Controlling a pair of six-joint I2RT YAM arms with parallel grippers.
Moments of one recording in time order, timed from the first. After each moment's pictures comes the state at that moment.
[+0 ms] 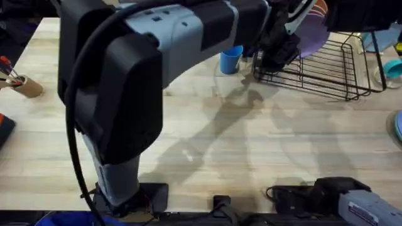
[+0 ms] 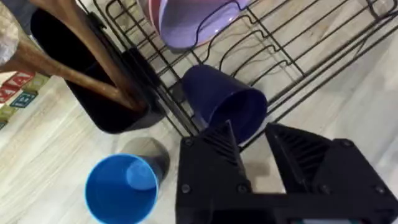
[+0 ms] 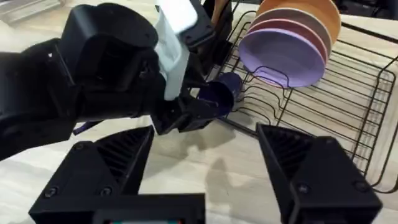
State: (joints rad) left arm -0.78 2.02 1.77 -0.55 0.09 0.07; right arm 0.03 1.03 1.44 -1.05 -0.19 -0.02
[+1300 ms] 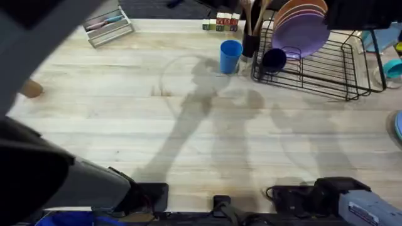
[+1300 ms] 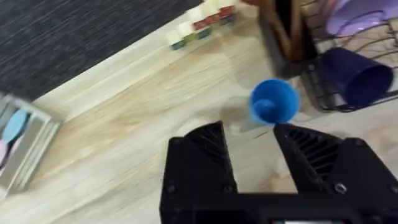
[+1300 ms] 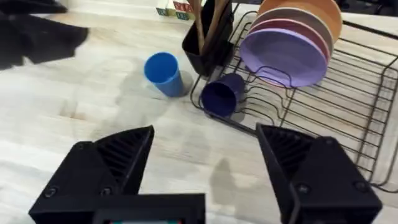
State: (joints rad) left arm -0.48 1.67 1.77 -0.85 -0.08 0.07; right arm 0.03 1.03 1.44 -1.05 -0.19 0.00
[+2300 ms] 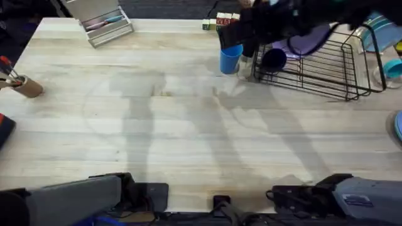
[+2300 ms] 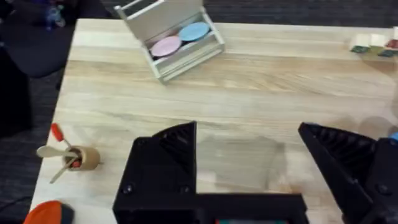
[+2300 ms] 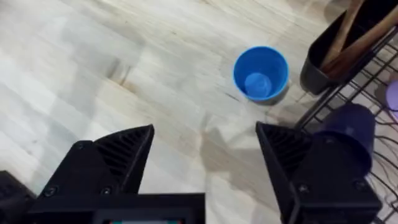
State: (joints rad) left arm 0.11 1.43 1.77 -1.02 -0.09 0.06; right arm 0.43 1.46 1.44 -0.81 -0.19 0.08
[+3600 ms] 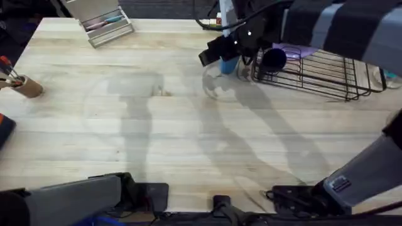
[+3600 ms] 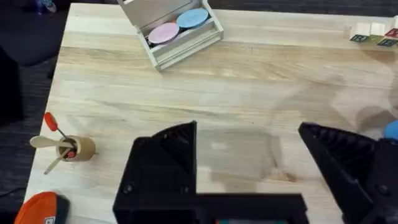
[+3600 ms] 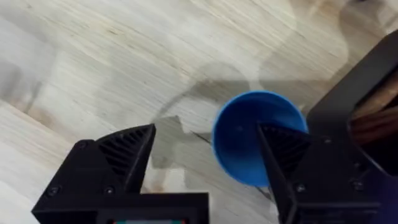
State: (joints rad) left arm 0.14 1.43 1.77 -1.07 -0.05 0.06; right arm 0.47 1.88 1.44 -0.51 -0.04 -0.02
